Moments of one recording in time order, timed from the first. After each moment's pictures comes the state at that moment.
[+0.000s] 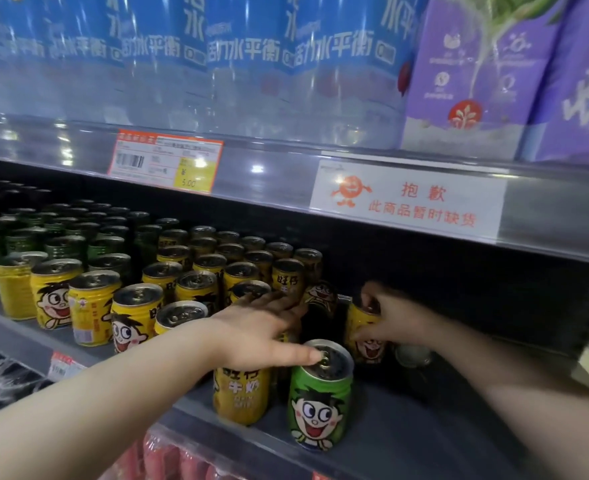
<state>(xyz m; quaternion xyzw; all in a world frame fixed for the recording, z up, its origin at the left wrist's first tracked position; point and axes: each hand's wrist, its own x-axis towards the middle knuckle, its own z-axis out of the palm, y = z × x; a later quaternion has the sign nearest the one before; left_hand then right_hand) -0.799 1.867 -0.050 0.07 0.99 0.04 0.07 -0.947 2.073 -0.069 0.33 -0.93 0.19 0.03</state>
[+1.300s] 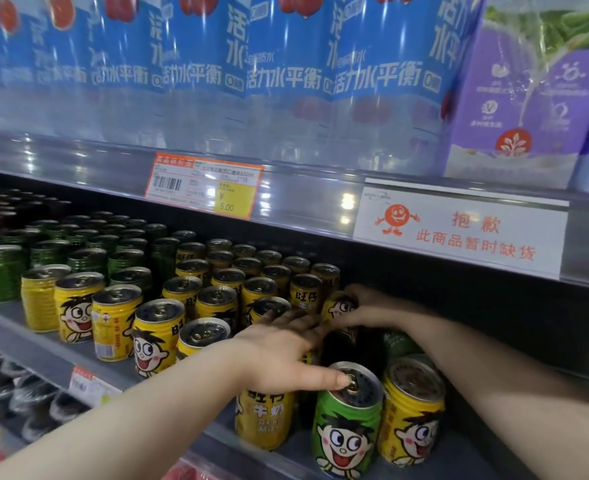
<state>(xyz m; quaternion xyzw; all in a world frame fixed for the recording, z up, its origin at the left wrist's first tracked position) -0.803 1.865 -0.051 0.08 0.99 0.03 0.06 -0.962 2.005 -0.049 0.31 -0.92 0.24 -0.10</state>
